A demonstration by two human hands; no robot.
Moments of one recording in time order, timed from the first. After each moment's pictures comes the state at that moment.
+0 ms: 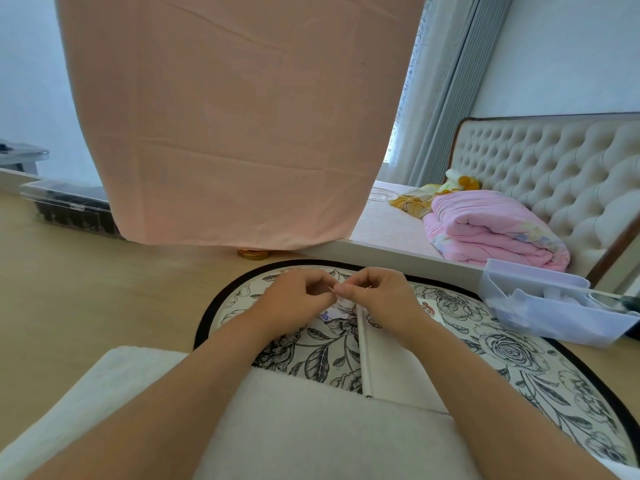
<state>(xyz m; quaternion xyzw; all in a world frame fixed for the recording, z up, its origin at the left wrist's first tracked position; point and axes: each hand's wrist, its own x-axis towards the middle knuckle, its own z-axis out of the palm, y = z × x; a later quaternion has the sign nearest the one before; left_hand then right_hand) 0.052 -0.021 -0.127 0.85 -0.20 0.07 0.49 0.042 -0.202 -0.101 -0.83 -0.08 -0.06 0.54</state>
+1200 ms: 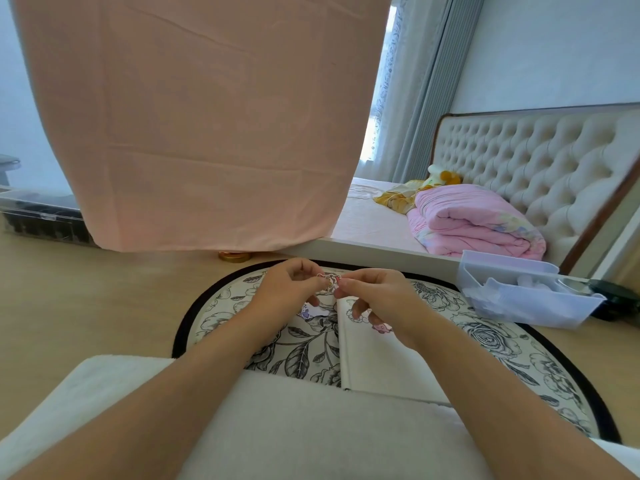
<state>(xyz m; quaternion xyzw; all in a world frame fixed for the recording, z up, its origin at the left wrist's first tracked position) 0.034 -0.047 -0.107 0.75 -0.08 0.03 0.65 0.020 -0.226 -0.087 -0.81 -0.03 0.01 0.59</state>
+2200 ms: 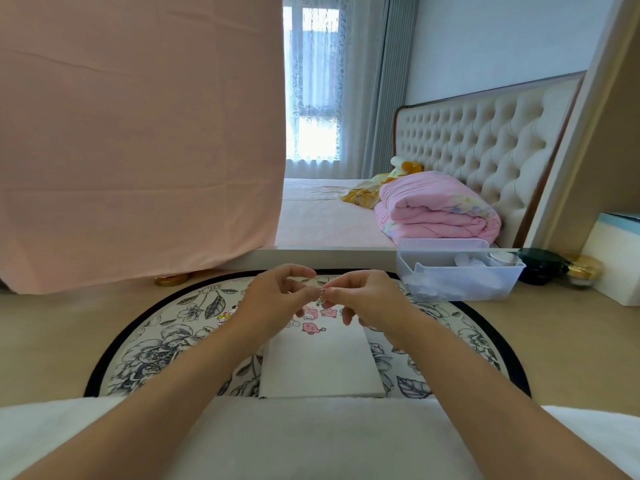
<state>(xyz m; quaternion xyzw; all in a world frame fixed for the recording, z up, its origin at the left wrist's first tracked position) 0.016 -0.132 -0.086 0.81 -0.15 0.03 0.57 -0.006 -0.311 -0.080 -0.81 -0.03 -0.03 0.59</state>
